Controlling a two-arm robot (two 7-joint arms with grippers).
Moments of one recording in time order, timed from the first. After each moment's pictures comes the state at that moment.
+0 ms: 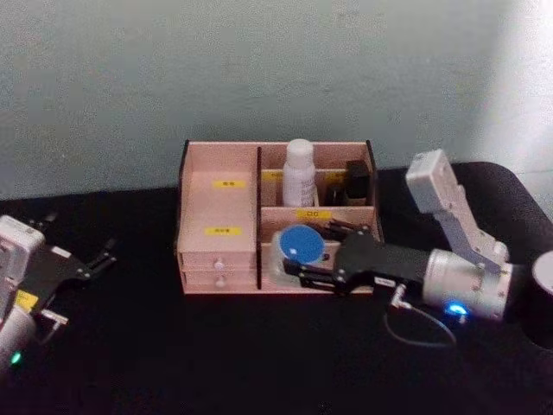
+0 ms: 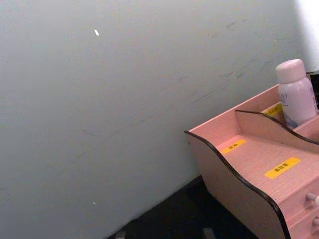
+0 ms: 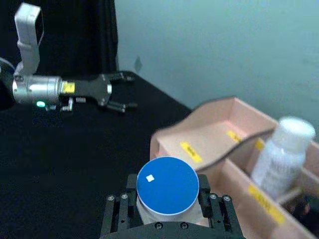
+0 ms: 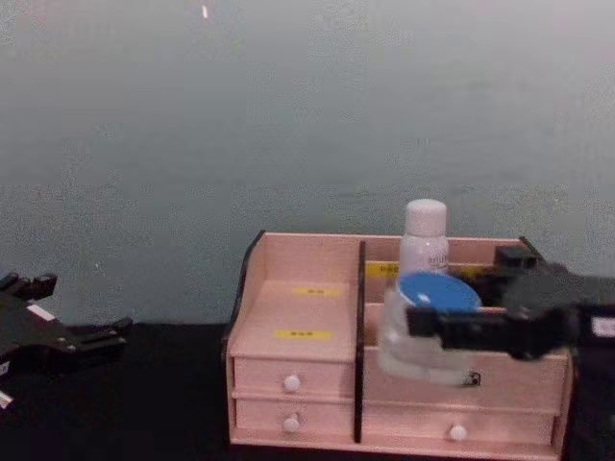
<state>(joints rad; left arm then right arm) -0.20 0.60 0.45 -1.41 -0.25 -0.12 0.03 0.33 0.59 -0.49 -1.52 0.49 0.10 0.64</state>
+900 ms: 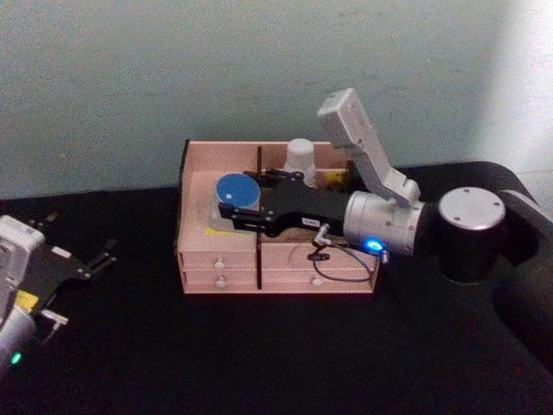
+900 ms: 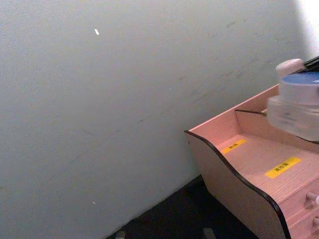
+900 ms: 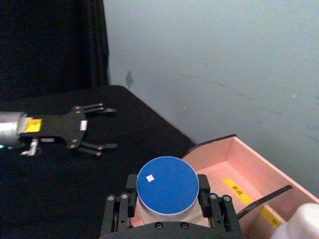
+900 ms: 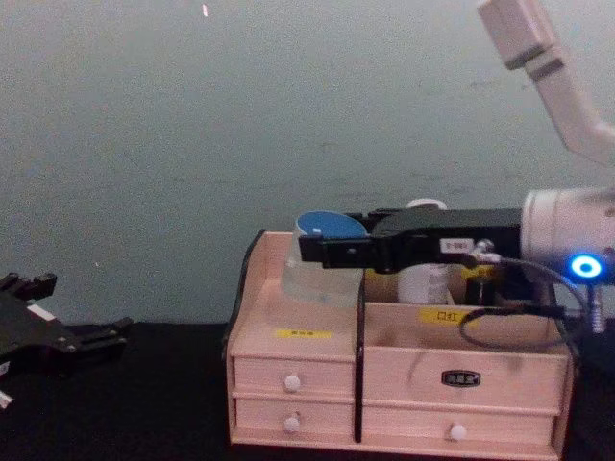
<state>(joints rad) -0.20 0.60 0.45 -1.41 -0.25 -0.12 0.03 0.60 0.37 -0.60 -1.26 0.44 0.13 0.62</state>
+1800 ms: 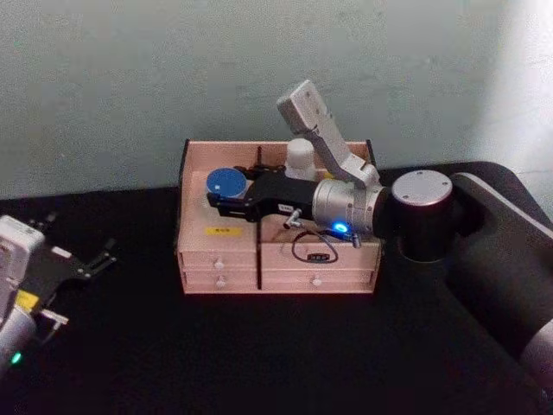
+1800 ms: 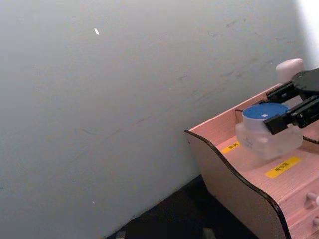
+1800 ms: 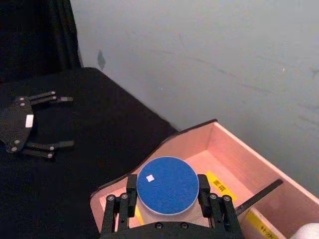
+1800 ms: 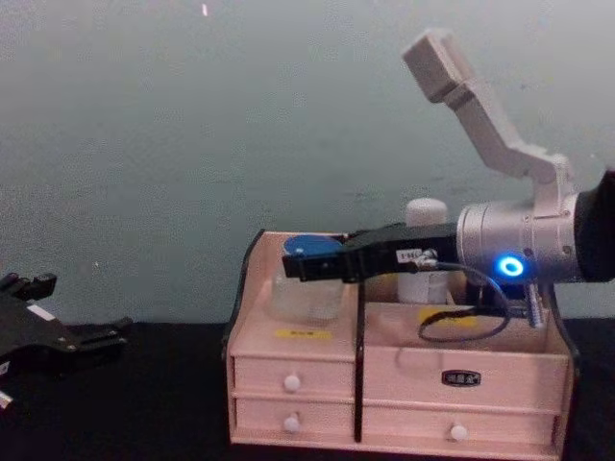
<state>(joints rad) -0.20 0.60 0.45 -1.41 -0.25 -0.12 0.03 0.74 0.22 -0.61 -0.99 0.35 0.16 0.57</state>
